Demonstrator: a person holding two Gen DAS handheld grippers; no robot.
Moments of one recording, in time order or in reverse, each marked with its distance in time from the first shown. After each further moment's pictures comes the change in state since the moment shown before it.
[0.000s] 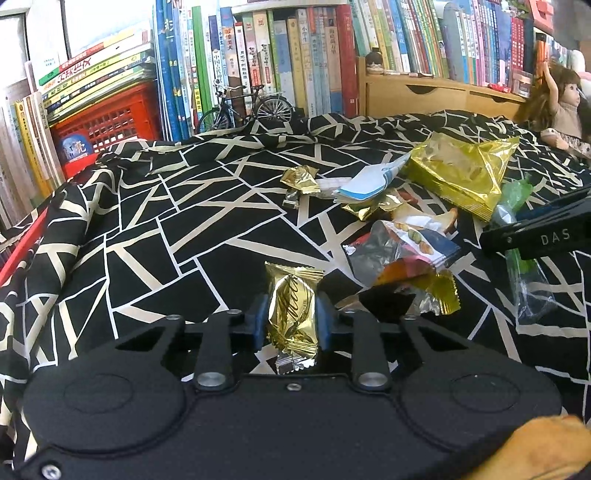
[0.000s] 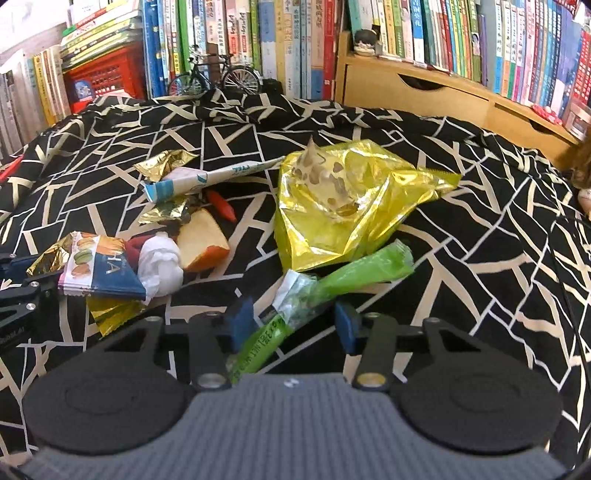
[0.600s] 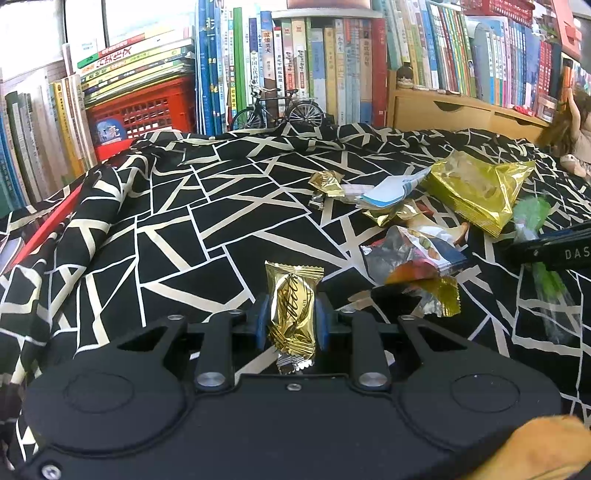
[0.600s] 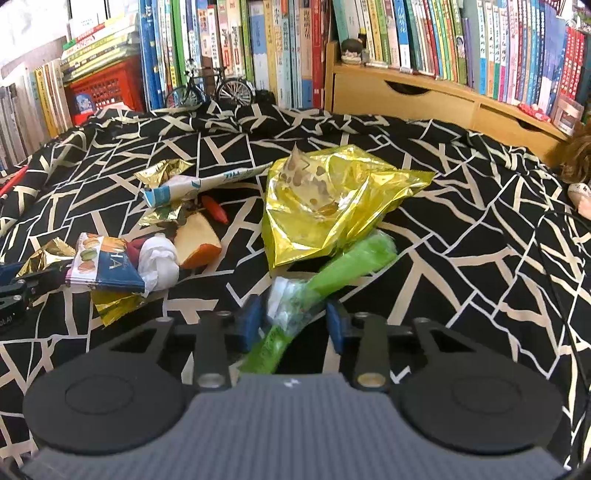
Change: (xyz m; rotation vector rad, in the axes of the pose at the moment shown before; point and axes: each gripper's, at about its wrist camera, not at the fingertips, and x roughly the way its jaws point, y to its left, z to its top) left arm -0.023 0.004 -0.005 -0.094 -0.006 0.063; right arm -0.018 -0.012 -0.009 0.027 -0.035 0.006
